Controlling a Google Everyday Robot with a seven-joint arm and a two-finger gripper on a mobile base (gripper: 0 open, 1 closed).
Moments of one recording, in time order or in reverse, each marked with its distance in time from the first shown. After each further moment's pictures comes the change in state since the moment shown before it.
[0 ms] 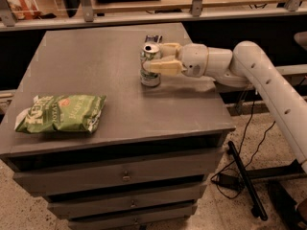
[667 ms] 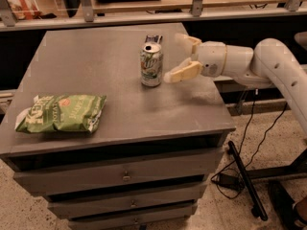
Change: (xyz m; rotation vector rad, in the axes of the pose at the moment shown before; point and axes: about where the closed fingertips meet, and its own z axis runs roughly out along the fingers) arm -0.013 0.004 -0.046 0.093 0.063 -0.022
